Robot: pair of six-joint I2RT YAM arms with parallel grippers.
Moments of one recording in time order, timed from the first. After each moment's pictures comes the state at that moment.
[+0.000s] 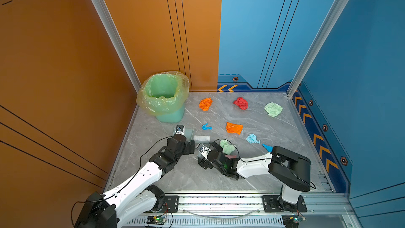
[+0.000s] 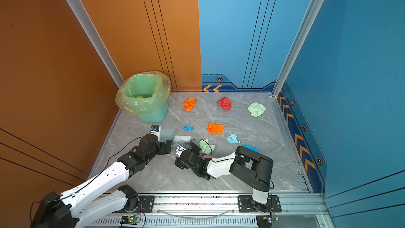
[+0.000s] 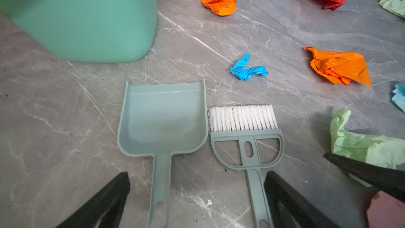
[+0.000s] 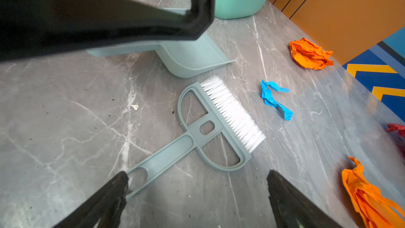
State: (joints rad) left arm -0.56 0.96 0.50 -0.21 -0.32 -0.34; right arm 1.16 1.81 0.80 0.43 0.43 -0.08
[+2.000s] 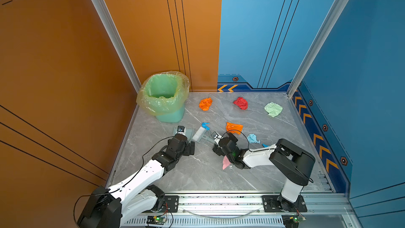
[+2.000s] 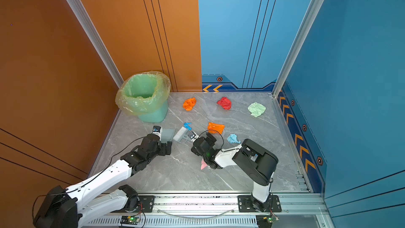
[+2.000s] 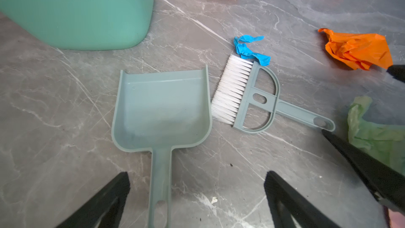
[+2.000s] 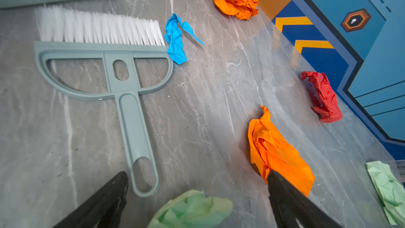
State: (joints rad) left arm -0.54 1.05 0.50 -0.18 -0.28 -0.31; right arm 0.90 1.76 0.73 0.40 0.48 -0.20
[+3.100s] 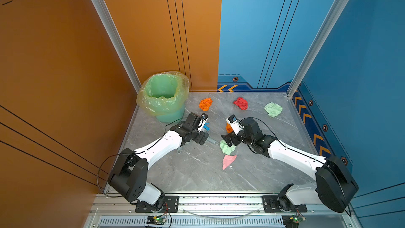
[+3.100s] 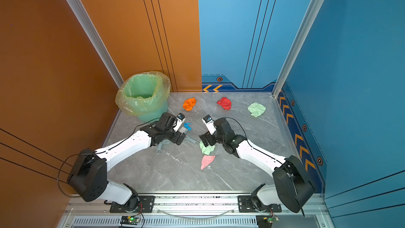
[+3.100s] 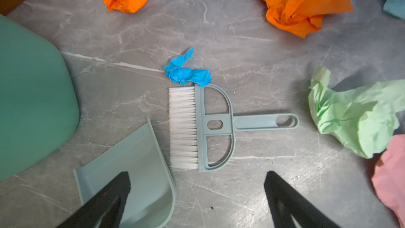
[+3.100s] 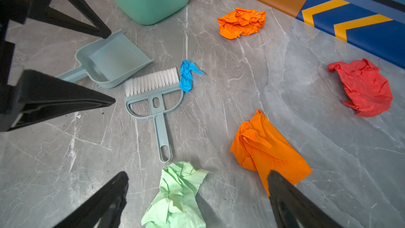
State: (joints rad) left arm -0.55 1.51 1.00 -0.43 -0.09 0.11; right arm 0.63 1.39 0.81 -0.04 -0.07 -0.05
